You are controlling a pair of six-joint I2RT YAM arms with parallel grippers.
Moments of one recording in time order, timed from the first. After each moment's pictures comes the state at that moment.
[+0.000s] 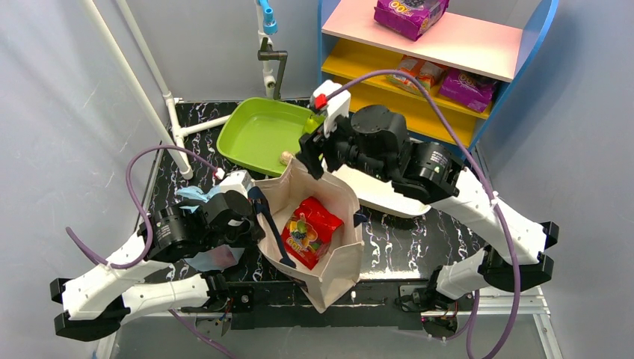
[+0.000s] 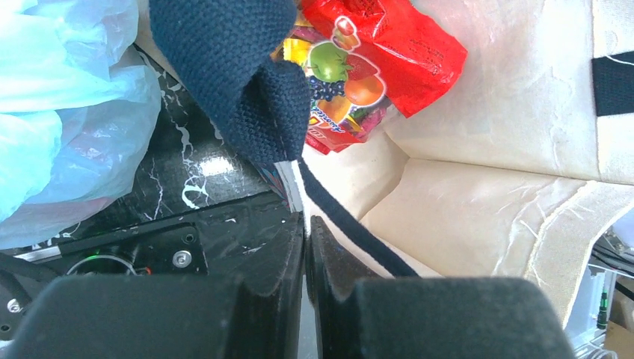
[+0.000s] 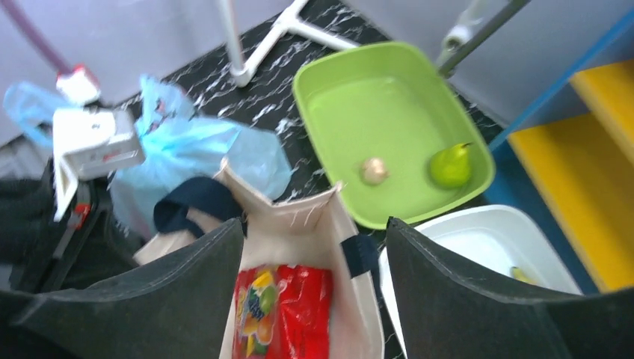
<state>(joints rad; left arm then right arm) -1.09 0.83 1.21 -1.31 -0.32 -0.95 1.15 1.41 1.86 -0.75 0.20 0.04</state>
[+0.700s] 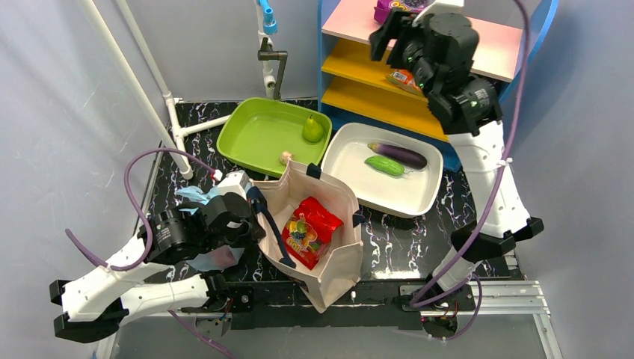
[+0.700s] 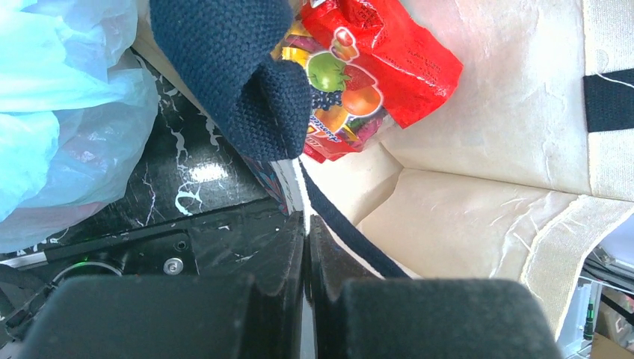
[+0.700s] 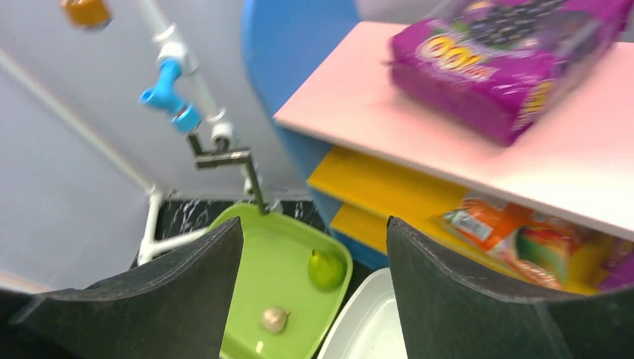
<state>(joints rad) -1.09 0.79 1.16 -1.27 -0.33 -0.99 0.61 1.65 2.34 -0.73 0.30 0.29</state>
